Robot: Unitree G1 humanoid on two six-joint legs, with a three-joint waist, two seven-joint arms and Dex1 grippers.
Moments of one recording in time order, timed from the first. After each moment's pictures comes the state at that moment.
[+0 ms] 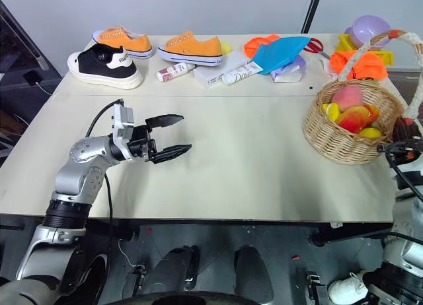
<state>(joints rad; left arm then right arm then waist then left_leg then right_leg) -0.47 0.47 -0.01 0.08 -0.49 0.15 -1.14 -0.06 -0.46 -0.69 -0.13 0.43 0.14 0.29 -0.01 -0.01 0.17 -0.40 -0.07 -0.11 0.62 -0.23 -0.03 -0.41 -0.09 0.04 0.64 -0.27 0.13</state>
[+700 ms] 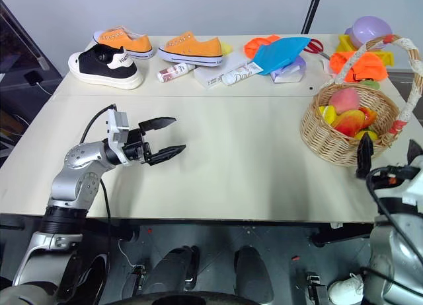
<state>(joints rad) -0.39 0.48 0.04 0.10 -0.46 0.08 -1.09 0.27 -0.21 -0.58 -0.55 0.40 0.11 0.18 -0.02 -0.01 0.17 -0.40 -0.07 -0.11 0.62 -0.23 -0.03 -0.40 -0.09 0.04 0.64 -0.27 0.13</state>
